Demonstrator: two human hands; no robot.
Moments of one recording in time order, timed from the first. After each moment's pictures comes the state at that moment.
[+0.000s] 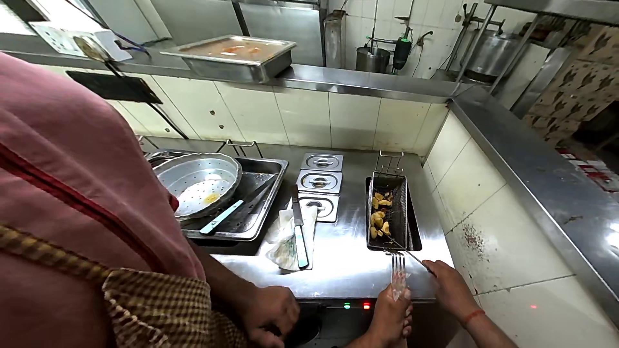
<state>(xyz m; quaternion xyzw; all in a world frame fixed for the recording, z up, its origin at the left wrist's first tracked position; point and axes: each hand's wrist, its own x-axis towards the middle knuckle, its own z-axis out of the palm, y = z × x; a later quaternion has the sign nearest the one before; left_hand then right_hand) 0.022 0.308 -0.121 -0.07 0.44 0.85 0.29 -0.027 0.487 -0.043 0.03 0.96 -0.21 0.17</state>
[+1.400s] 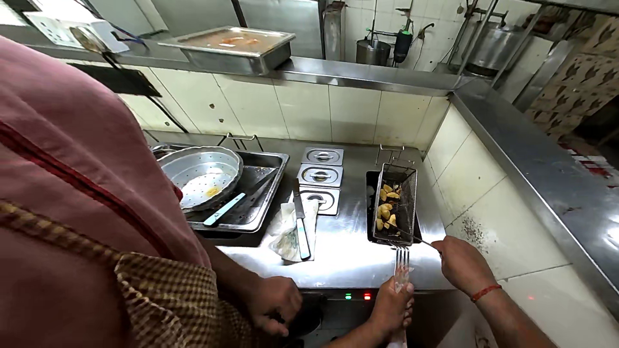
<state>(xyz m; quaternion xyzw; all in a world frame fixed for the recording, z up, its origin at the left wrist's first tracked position) 0.026 0.306 -0.123 -0.04 0.45 0.84 0.30 -0.043 0.467 0.038 0.02 0.98 0.00 0.21</state>
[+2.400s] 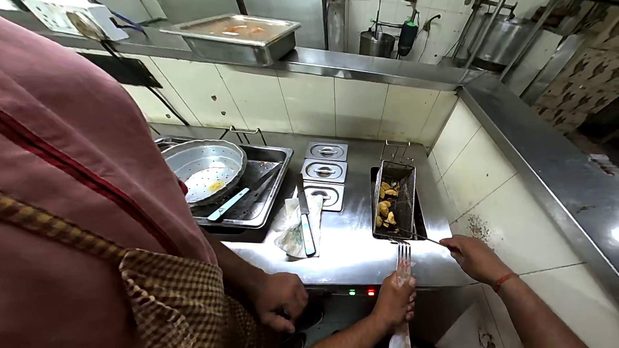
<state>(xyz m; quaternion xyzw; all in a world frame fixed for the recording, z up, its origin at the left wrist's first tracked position) 0.018 0.300 -0.124 -0.06 0.45 0.83 0.32 -0.061 0.527 -0.002 -0.07 0.97 -0.11 0.20</state>
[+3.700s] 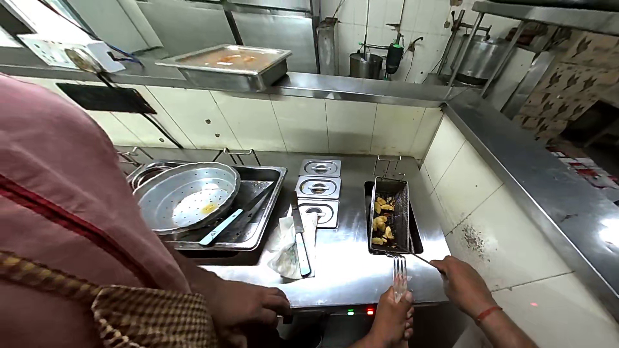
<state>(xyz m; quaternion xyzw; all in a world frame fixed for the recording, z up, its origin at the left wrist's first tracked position) 0.012 0.299 -0.121 -0.07 0.44 0.84 0.32 -0.034 0.480 0.005 0.04 0.97 -0.08 0.21</state>
